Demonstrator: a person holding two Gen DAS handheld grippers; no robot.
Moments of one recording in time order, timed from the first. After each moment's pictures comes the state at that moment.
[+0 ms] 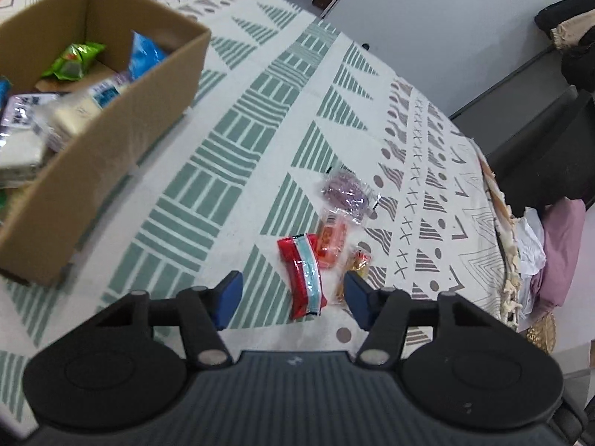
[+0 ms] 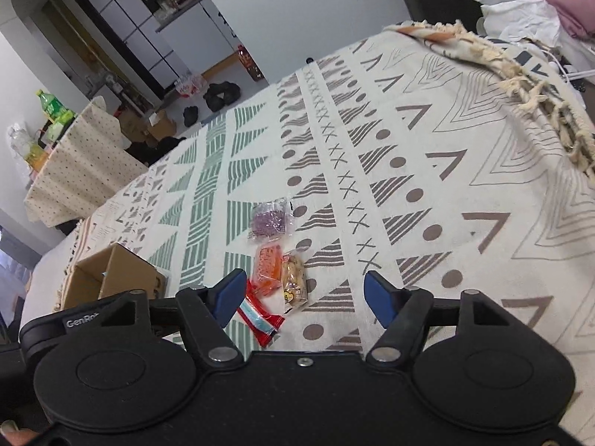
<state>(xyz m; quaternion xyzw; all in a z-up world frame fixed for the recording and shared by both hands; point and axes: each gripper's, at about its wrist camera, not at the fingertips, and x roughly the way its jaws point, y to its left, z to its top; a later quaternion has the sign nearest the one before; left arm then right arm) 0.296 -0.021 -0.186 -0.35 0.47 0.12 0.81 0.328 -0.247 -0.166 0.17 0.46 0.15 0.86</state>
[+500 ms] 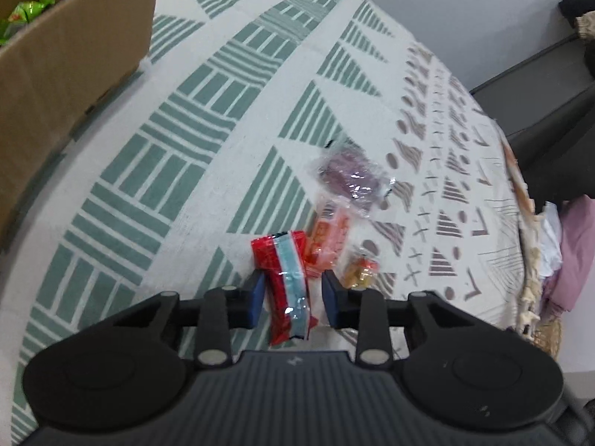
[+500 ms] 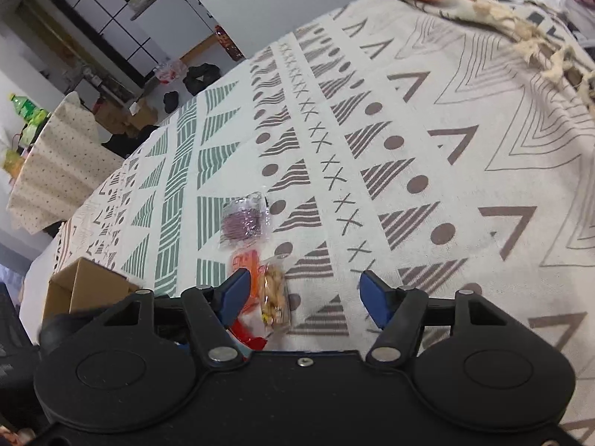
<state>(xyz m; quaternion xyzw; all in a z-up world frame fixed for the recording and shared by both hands) 0.346 -0.030 -0.232 -0.37 0.51 0.12 0.77 0.370 -0.245 -0.202 0.20 0.50 0.13 0.83</state>
